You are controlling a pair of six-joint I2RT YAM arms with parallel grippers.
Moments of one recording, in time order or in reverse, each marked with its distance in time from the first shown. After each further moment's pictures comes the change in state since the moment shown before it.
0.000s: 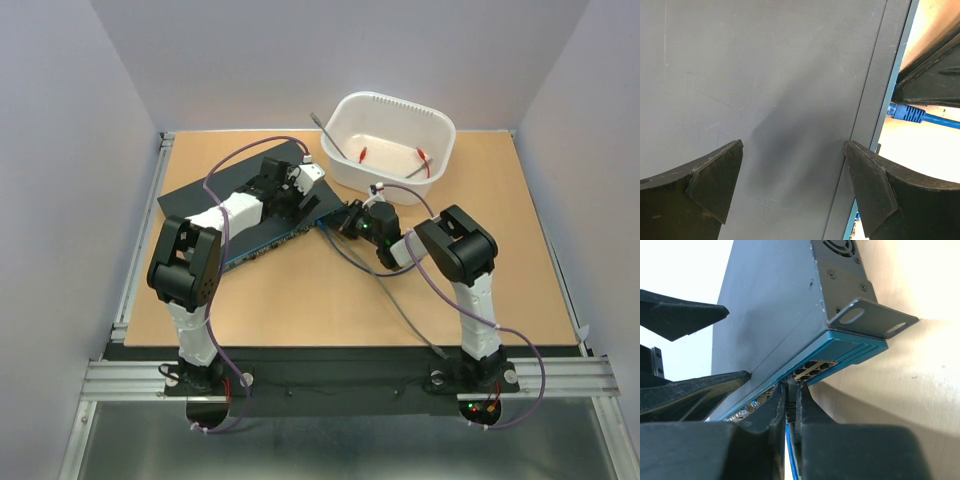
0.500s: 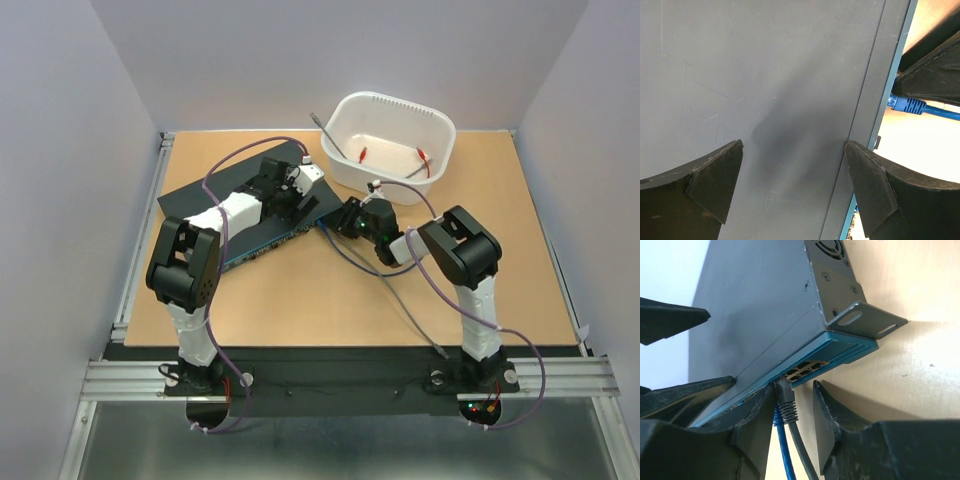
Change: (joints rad) left arm 0.002 -0.011 0.000 -0.031 -0.007 0.001; right arm 0.014 -0.047 0.024 -0.151 0.058 -0.090
